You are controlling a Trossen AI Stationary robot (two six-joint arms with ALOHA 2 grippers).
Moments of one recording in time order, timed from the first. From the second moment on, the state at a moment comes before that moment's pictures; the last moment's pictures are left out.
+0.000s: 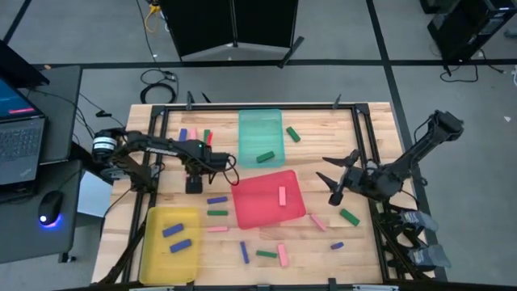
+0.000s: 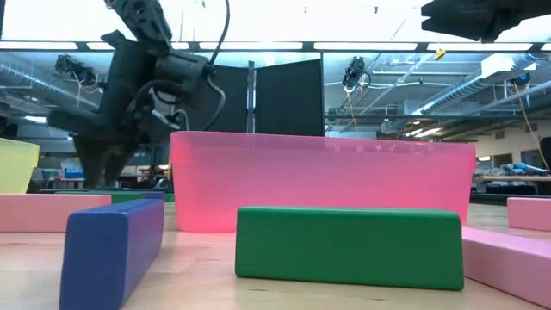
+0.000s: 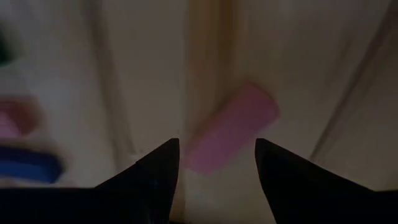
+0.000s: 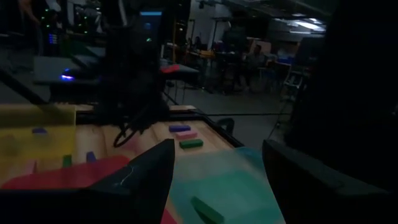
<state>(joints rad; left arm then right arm) 0.13 1.56 0.88 -1.08 -0.13 0.05 0.68 0.80 0.34 0.49 1.17 -0.16</state>
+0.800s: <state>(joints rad) 0.14 1.56 0.74 -0.90 -0.09 0.05 0.75 0.72 0.34 0.48 1.35 -0.18</state>
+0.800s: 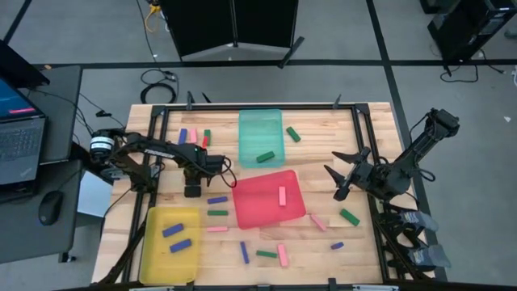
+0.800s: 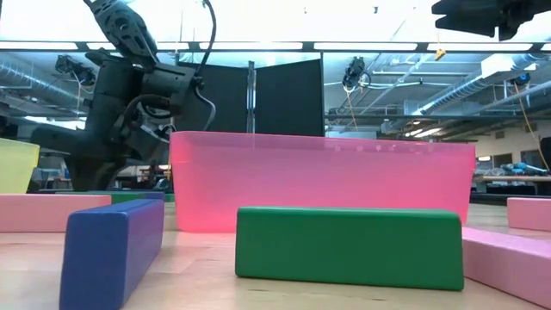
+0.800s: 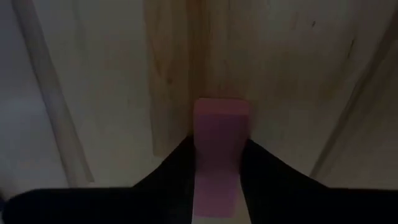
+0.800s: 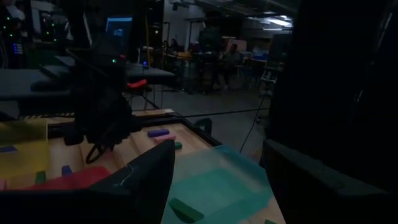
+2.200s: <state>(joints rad) -0.18 1.63 1.01 0.04 -0.08 -0.34 0.78 0.86 0.37 0.65 1.29 -0.16</state>
